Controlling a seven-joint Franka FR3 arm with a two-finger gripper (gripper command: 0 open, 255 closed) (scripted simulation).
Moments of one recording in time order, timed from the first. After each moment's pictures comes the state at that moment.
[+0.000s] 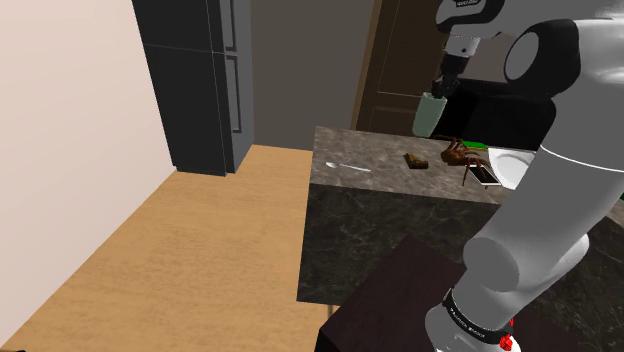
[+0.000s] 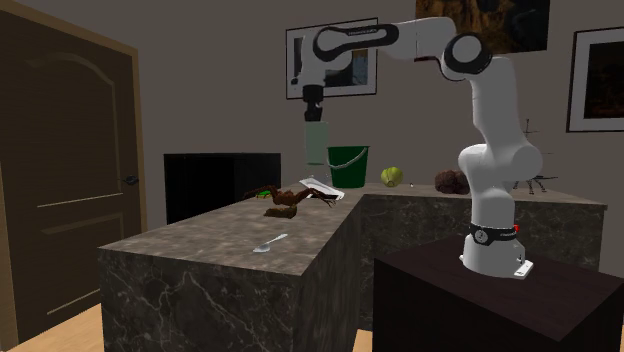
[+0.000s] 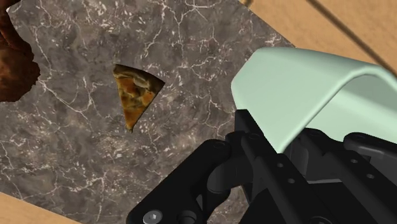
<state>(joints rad) -0.41 0.09 -0.51 -1.55 0.08 1.63 -0.69</state>
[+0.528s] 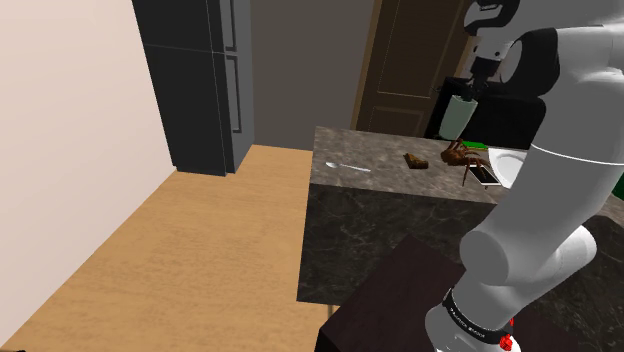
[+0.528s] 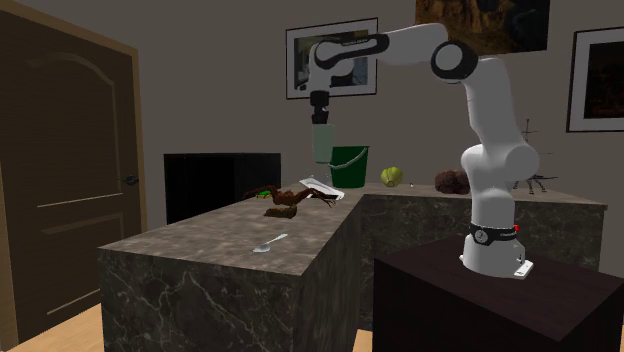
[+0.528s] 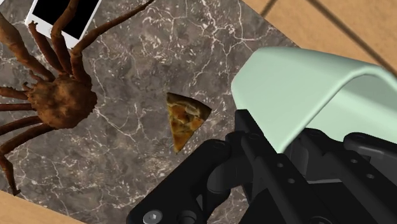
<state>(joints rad) -0.53 0.17 -0.59 -1.47 0.12 1.60 -0.90</state>
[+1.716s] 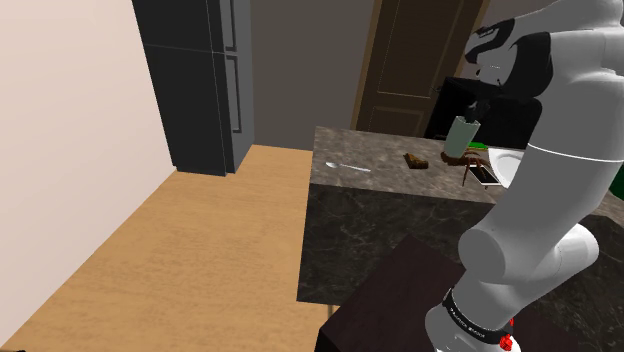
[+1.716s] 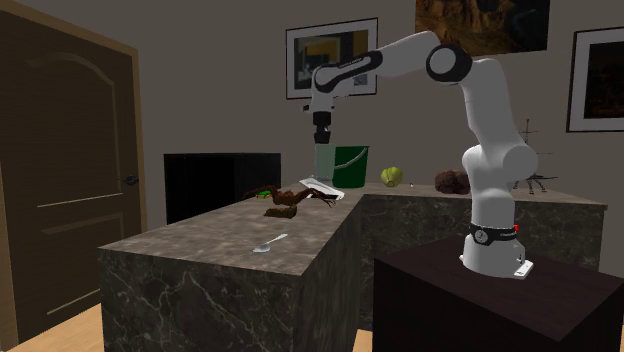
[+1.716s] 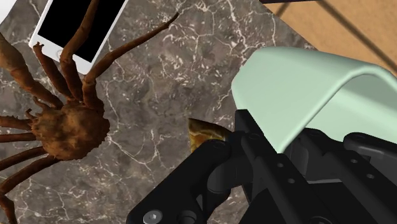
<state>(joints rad) -0.58 0.20 -0.61 -1.62 0.15 1.77 -0.99</state>
